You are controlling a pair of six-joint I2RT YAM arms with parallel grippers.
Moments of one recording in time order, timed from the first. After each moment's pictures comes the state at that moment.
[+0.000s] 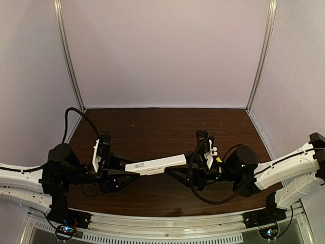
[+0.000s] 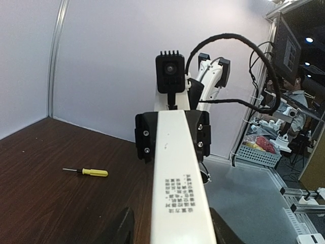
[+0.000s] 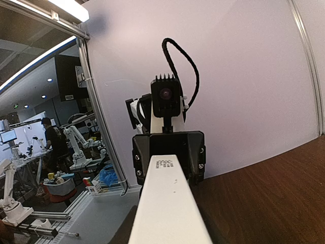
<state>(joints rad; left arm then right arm) -1.22 0.82 0.41 0.50 0.24 -0.26 1.23 1.36 0.53 1.14 -0.35 0.42</state>
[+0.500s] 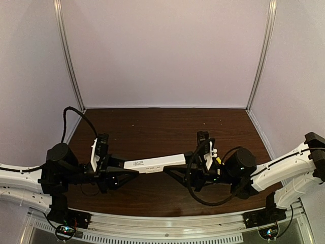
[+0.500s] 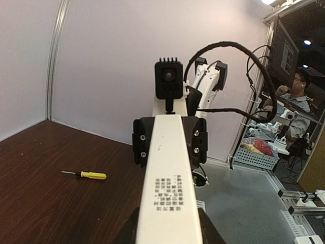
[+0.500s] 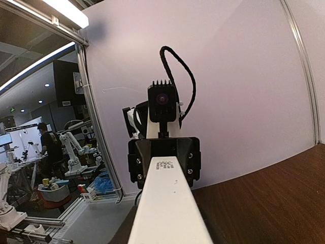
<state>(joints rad) -1.22 0.80 0.41 0.51 0.25 -0.27 1.25 1.41 0.53 1.24 -0.29 0.40</state>
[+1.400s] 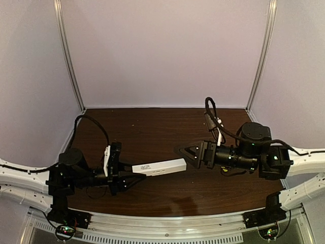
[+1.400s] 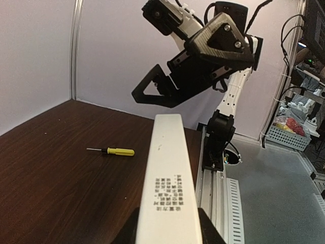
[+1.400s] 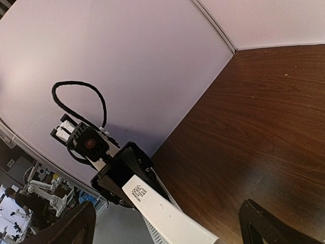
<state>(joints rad) -1.22 0.90 0.38 0.51 0.14 -0.18 1.23 1.03 0.76 0.18 0.04 0.76</state>
